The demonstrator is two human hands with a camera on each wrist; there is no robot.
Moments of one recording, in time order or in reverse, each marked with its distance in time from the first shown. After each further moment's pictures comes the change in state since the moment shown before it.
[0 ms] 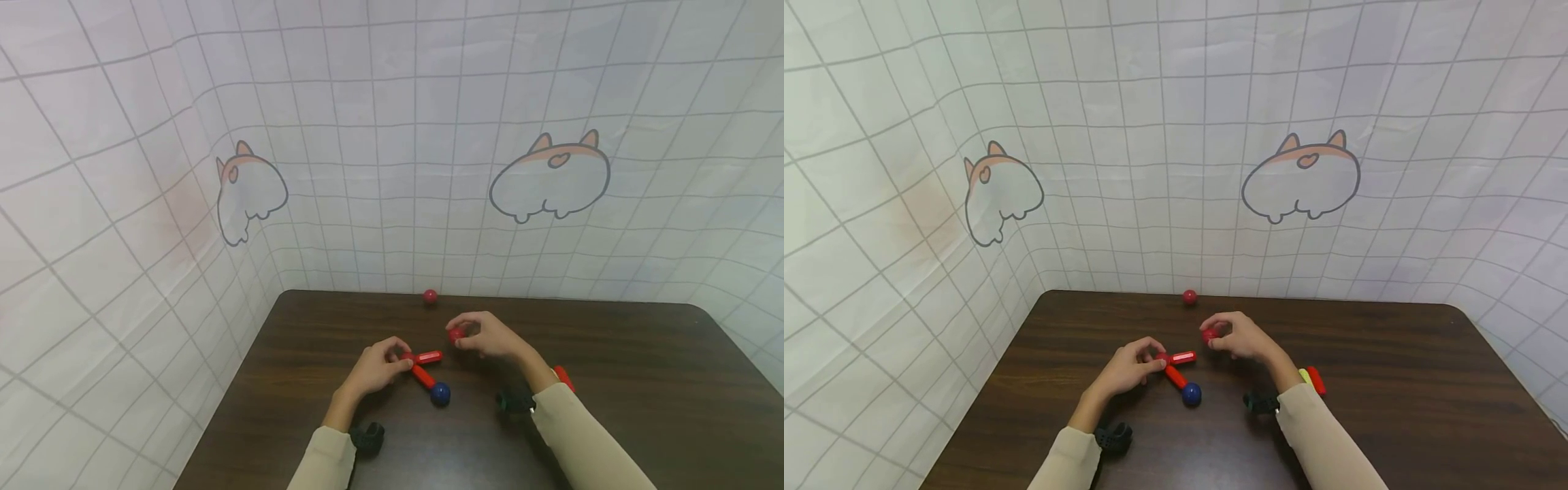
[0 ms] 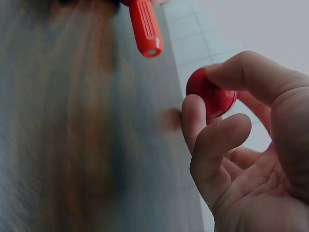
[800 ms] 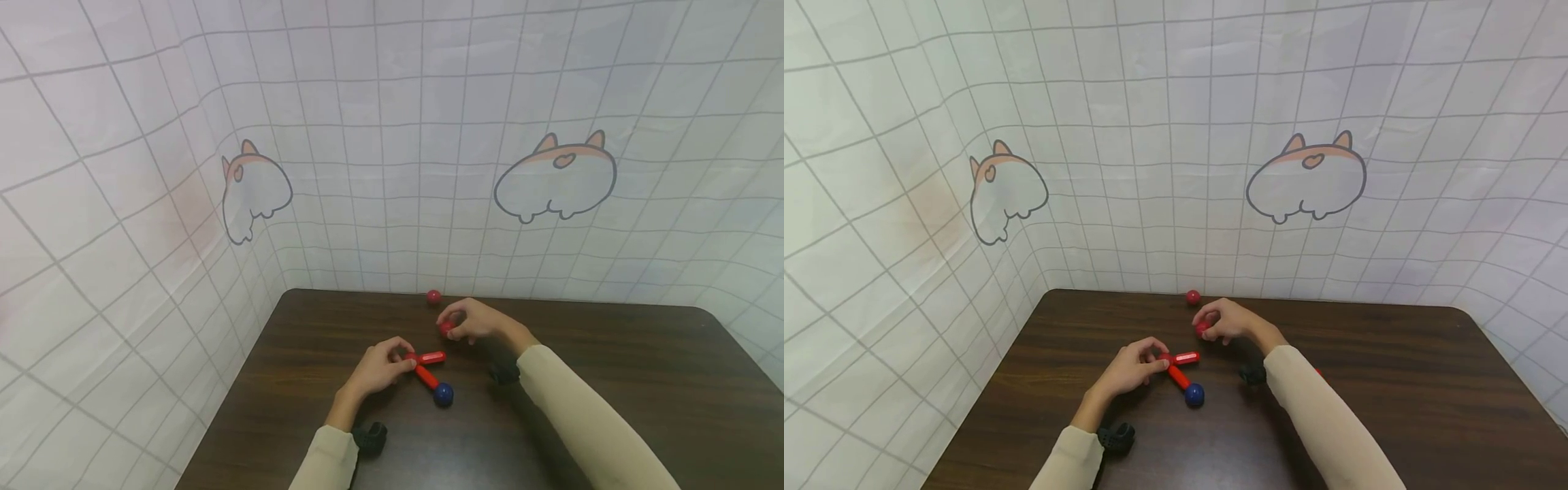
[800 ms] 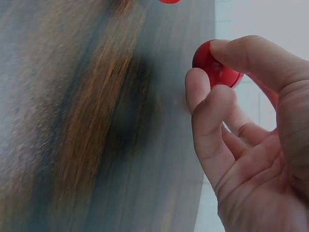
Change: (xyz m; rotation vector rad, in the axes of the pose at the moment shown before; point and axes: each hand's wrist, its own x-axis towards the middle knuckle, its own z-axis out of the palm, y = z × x) left_hand 0.000 0.000 0.000 0.011 -0.004 -0.005; right_hand 0.051 -0.007 -0.011 -0.161 -0.180 0.008
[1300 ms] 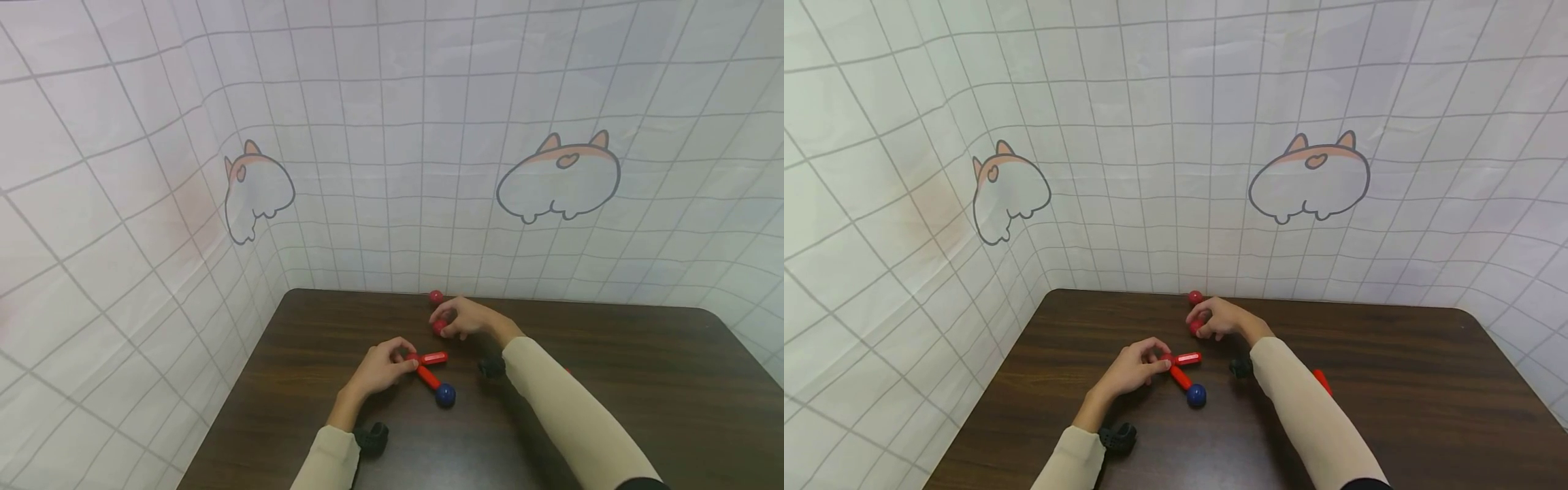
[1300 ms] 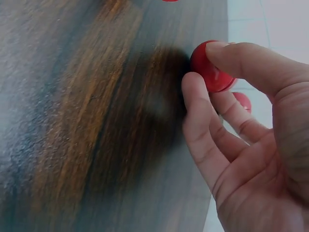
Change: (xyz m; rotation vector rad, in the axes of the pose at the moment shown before) left_hand 0.000 -0.001 -0.001 -0.007 -0.004 0.004; right_hand 0.023 -0.006 0.006 -0.005 -0.035 0.026
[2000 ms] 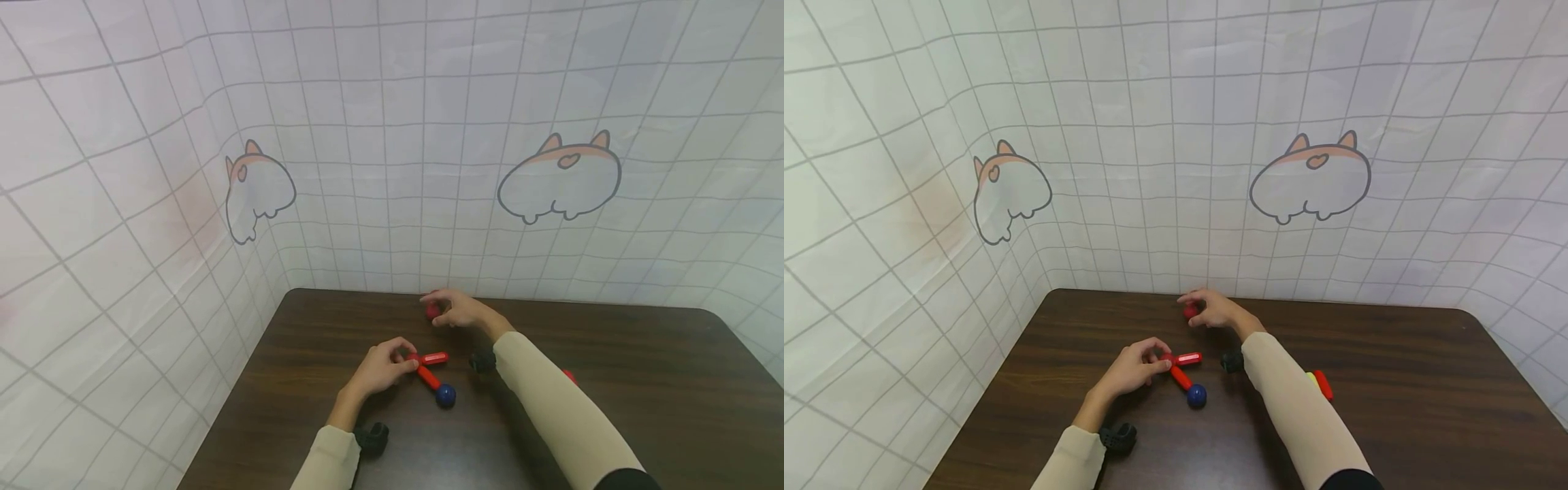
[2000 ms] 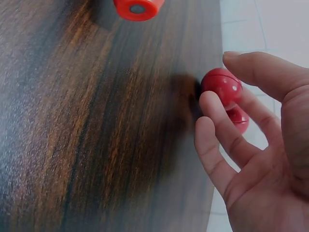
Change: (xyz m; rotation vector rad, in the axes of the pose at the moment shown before) left_hand 0.001 -0.002 0.000 0.009 -0.001 0.001; right_hand 0.020 -0.003 -0.001 0.008 0.084 -0.070
